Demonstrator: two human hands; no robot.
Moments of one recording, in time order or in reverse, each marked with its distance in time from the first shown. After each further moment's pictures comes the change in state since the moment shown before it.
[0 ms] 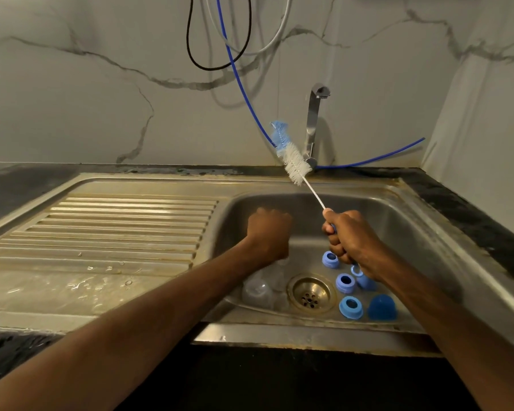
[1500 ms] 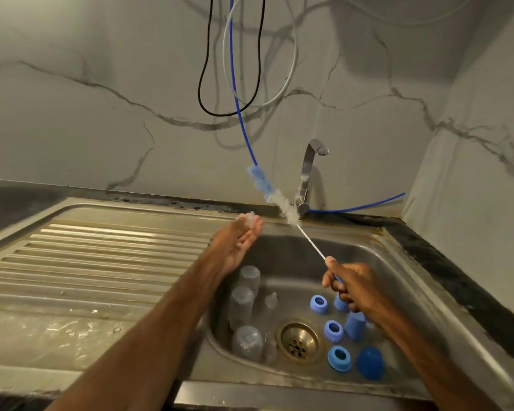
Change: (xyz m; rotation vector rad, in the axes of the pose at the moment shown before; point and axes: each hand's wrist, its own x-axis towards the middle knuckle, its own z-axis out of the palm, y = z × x) left_hand 0.044 -0.082 0.003 -2.660 0.054 -0.377; right_hand 0.007 0.009 -0.026 -0.087 0.009 -0.128
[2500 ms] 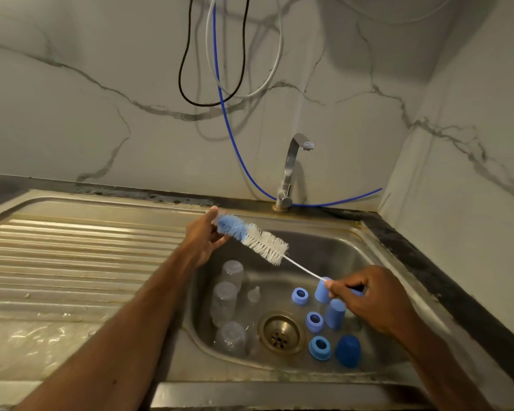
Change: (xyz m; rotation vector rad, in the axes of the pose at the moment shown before) left_hand 0.027 0.003 -0.023 0.415 0.199 0.192; right_hand -0.038 0.004 -0.044 -0.543 0.027 -0.317
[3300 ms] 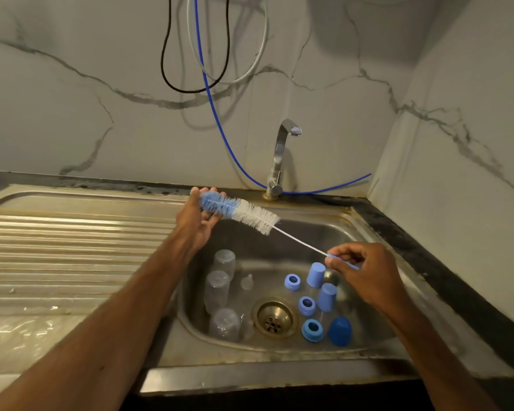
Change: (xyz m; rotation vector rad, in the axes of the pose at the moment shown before) left_hand -0.005 0.008 0.010 -0.348 -0.082 0.027; right_hand 0.004 0.011 0.005 0.129 0.267 0.047
